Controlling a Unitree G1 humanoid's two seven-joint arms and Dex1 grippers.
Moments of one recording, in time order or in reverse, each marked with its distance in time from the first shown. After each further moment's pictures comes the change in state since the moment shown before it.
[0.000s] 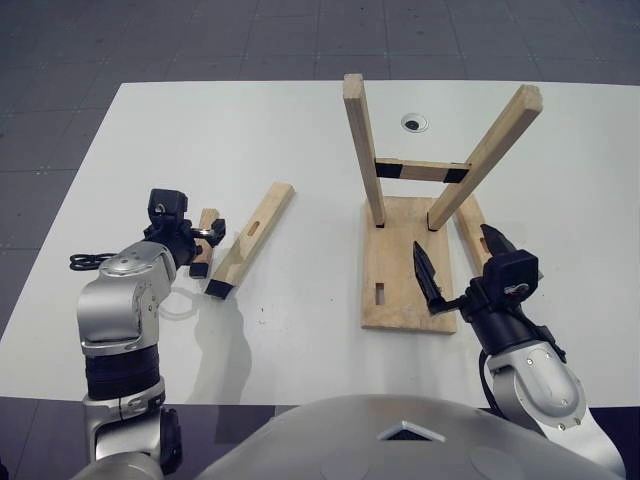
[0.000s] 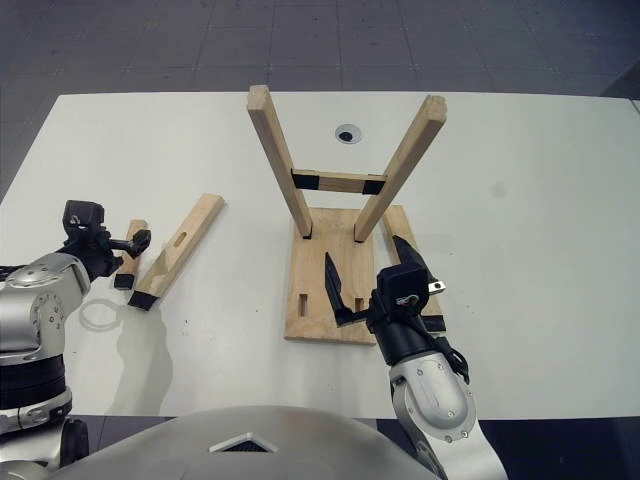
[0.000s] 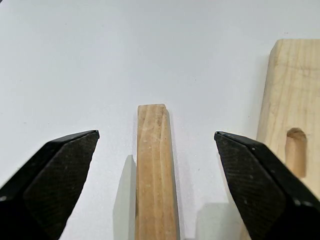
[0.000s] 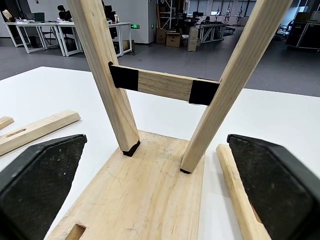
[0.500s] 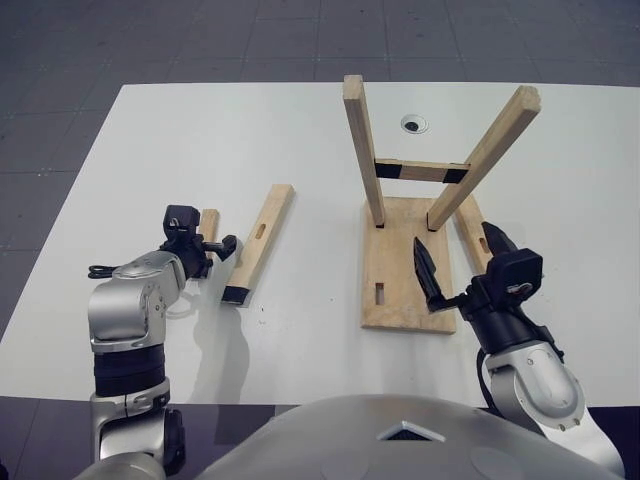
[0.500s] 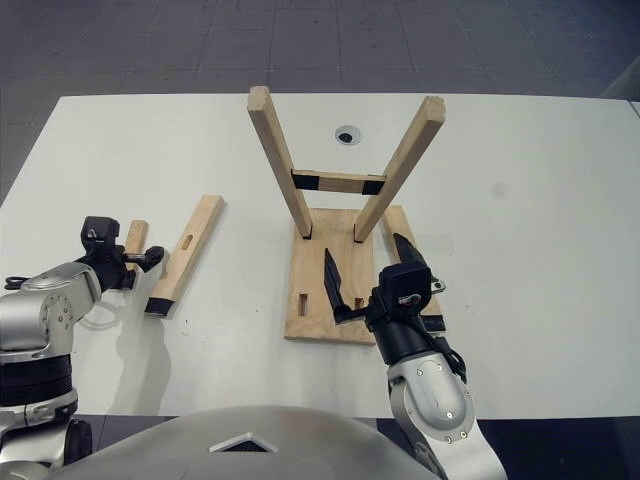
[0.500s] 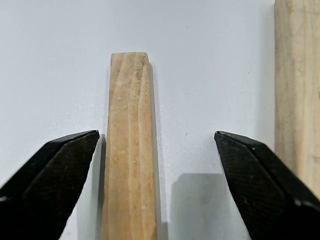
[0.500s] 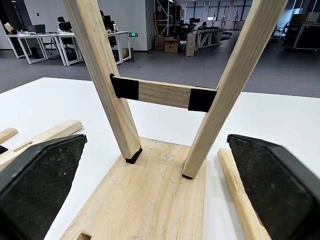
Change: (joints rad) left arm 0.000 -0.011 -0.018 0.061 -0.018 0.050 -0.022; right arm -0.002 -0.003 0.012 0.000 0.031 -0.031 -0.042
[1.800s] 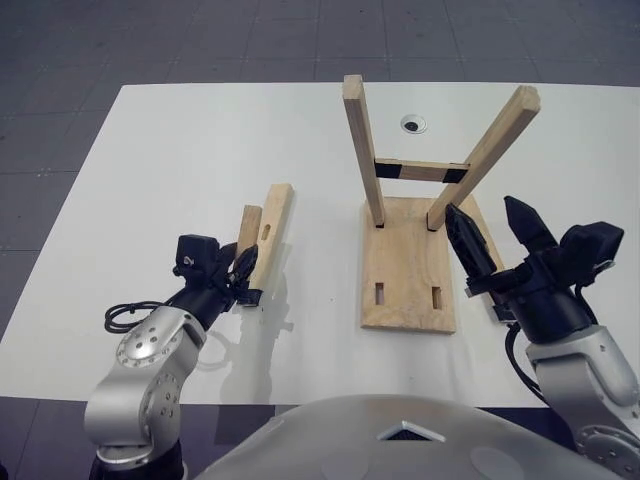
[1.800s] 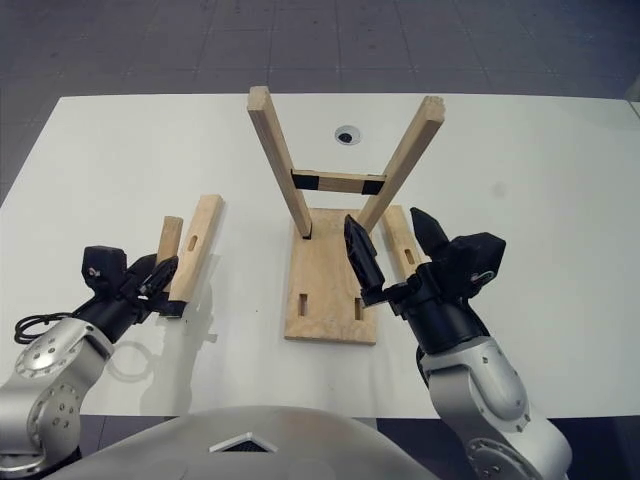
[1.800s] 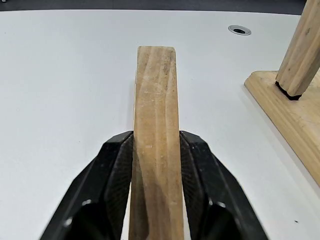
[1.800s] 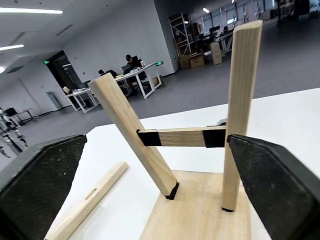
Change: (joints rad) left arm 0.456 -0.187 0.014 -0.644 -0.077 -0.228 -0.034; right arm -0.102 -0.302 -0.257 -0.003 0.860 -0.180 -0.149
